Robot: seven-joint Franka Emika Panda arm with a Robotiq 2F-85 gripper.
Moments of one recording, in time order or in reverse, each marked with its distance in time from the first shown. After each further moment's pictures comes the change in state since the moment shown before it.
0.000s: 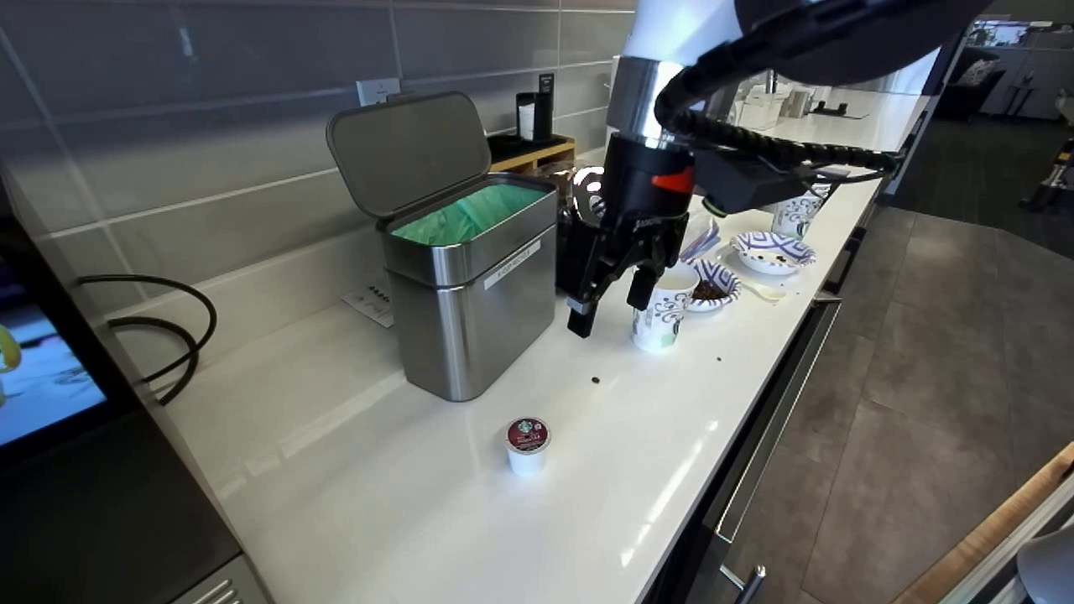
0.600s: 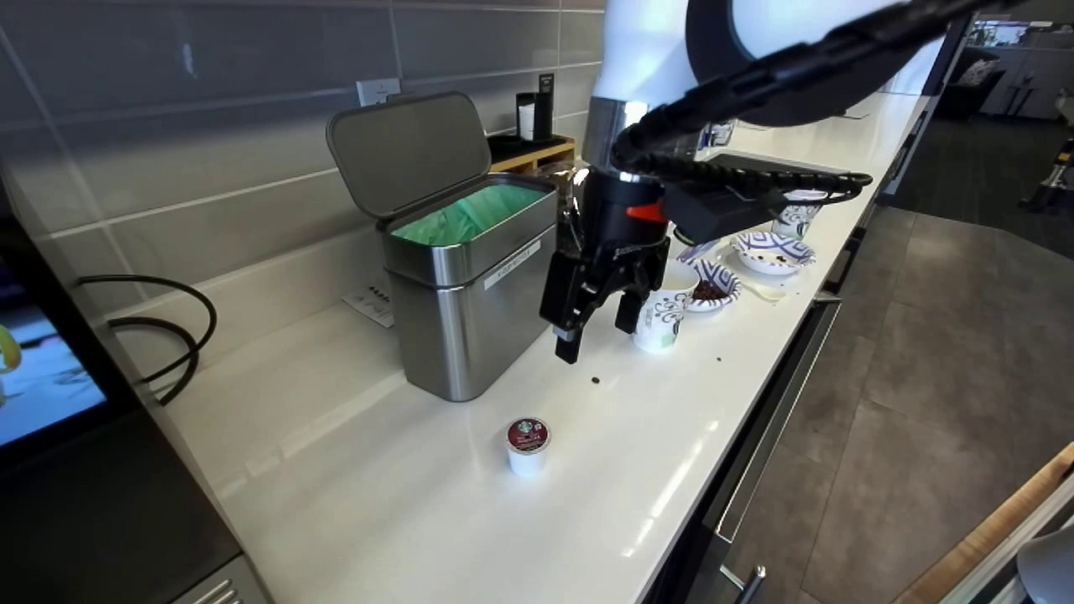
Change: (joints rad) arm 0.001 0.097 0.012 0.045 -0.020 0.000 0.022
